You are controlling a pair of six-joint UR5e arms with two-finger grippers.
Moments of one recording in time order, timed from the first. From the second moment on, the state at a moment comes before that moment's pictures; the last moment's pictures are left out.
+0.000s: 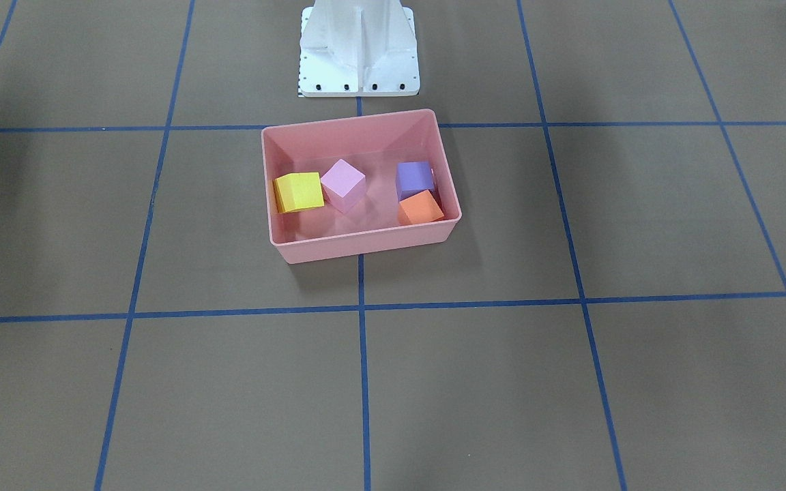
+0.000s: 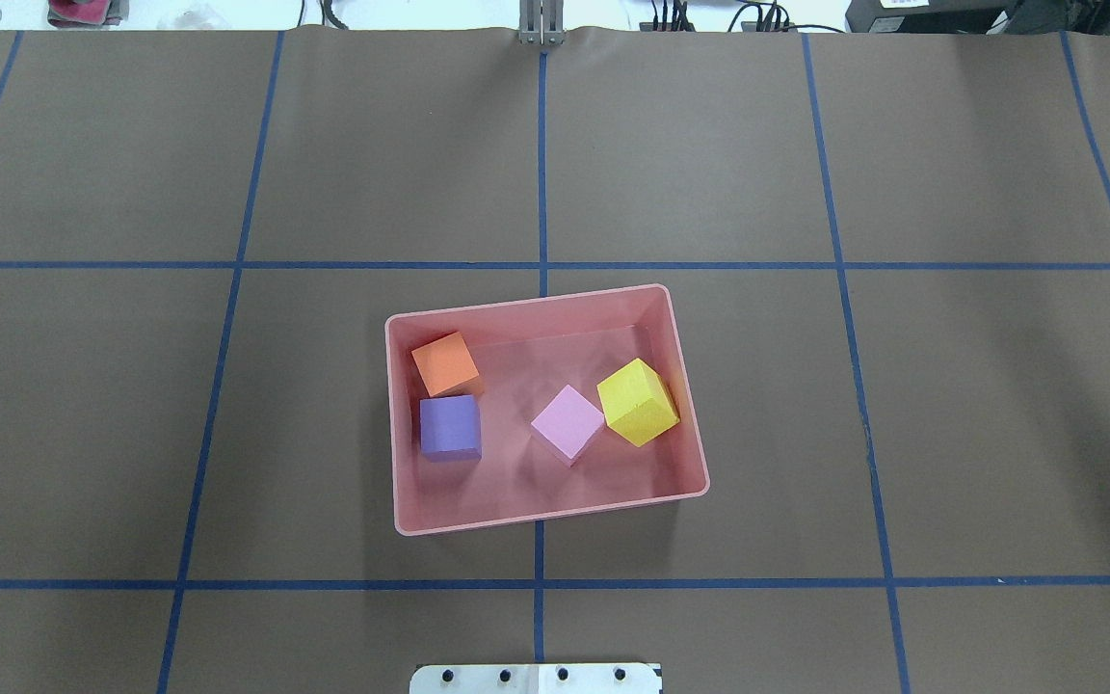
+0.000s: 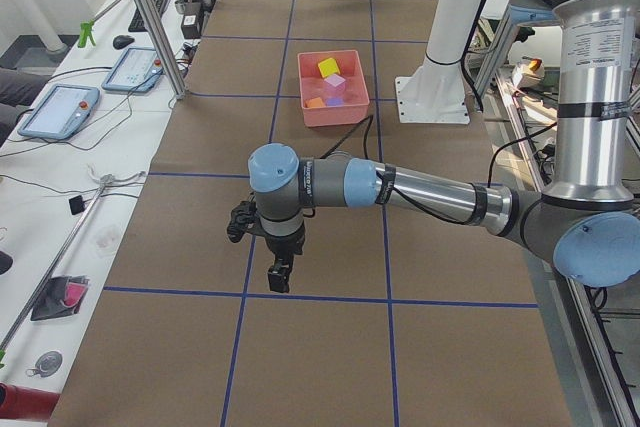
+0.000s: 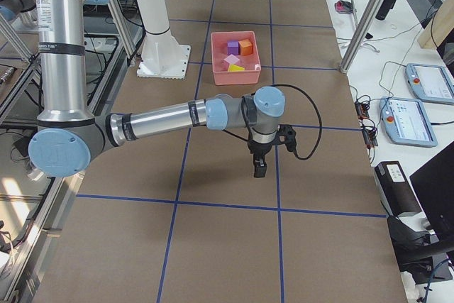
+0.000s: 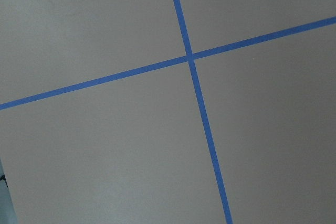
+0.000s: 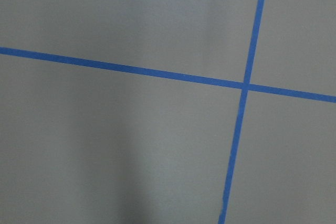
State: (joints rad) left arm -1.58 -1.49 -1.83 -1.35 -2.22 0.24; right arm 1.43 -1.61 1.79 -1.65 2.28 0.05
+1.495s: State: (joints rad) left arm -1.58 -1.43 -1.72 -1.62 -2.35 0.07; right arm 1.51 -1.68 1.73 -1.55 2.38 0.04
